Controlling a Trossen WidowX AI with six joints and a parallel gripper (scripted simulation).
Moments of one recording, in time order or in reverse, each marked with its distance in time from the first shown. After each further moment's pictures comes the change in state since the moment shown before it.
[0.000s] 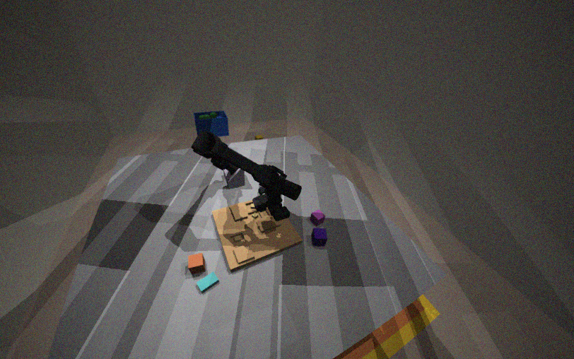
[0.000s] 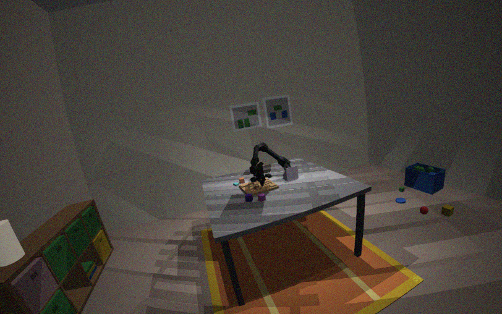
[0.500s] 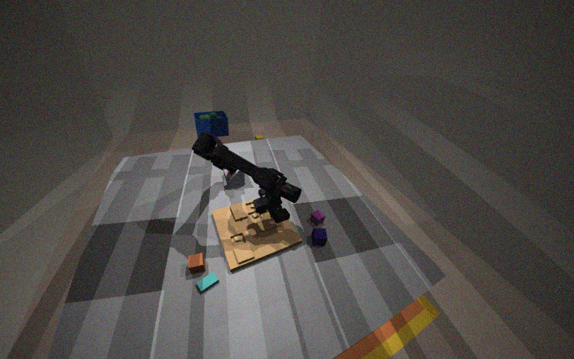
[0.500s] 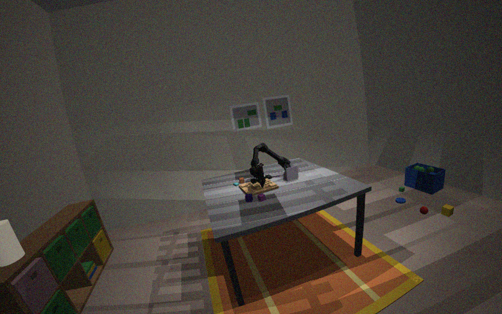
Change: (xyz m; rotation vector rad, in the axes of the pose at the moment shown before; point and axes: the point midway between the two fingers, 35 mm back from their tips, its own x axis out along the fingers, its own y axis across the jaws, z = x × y) arm 0.011 0.000 0.000 -0.004 -0.004 -0.006
